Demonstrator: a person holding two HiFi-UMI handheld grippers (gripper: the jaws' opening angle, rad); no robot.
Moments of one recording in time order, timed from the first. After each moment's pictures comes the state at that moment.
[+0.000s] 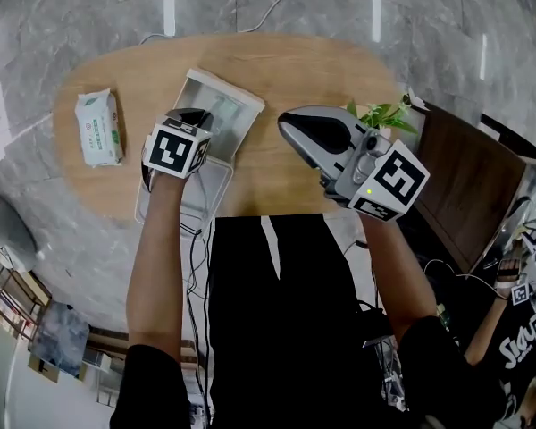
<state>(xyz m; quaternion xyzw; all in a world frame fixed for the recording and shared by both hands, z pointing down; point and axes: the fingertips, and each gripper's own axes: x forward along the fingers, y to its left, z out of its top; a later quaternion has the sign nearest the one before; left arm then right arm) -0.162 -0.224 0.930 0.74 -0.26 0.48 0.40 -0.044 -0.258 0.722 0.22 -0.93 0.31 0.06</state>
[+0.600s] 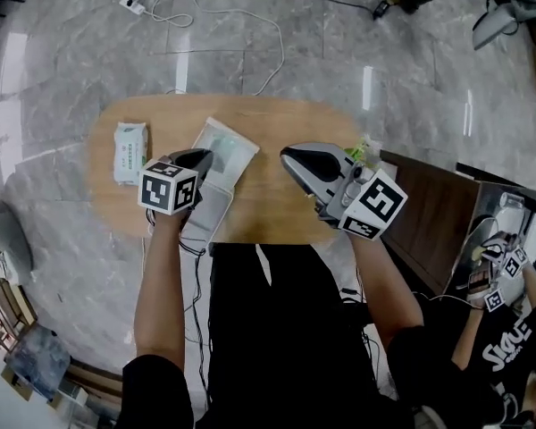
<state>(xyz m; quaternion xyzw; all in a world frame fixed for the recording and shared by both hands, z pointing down) -0.168 -0.241 0.772 0.77 -0.34 0.32 0.43 -0.034 -0.260 0.593 0.20 -0.95 0.25 0.05</state>
